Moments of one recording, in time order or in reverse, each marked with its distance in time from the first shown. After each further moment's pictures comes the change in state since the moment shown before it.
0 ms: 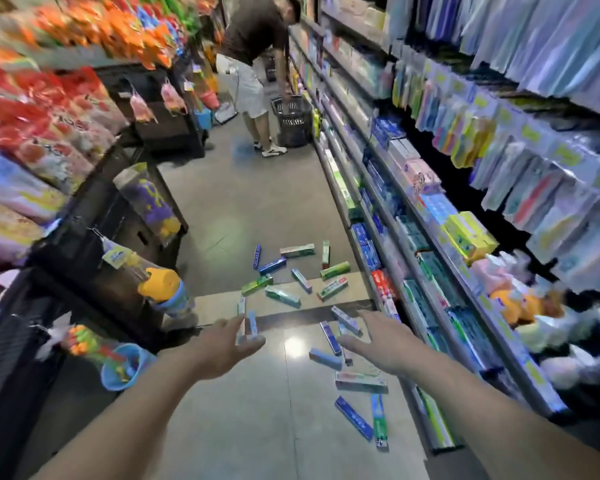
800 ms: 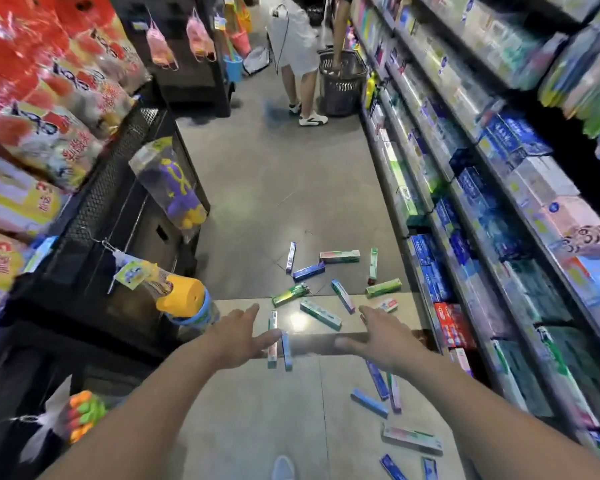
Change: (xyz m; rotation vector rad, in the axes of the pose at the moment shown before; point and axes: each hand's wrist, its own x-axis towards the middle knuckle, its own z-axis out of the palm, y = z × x) left_hand 0.303 -0.188 -0.159 -0.090 -0.104 -0.048; right_hand 0.366 -0.206 -0.015 -0.084 -0.110 0.064
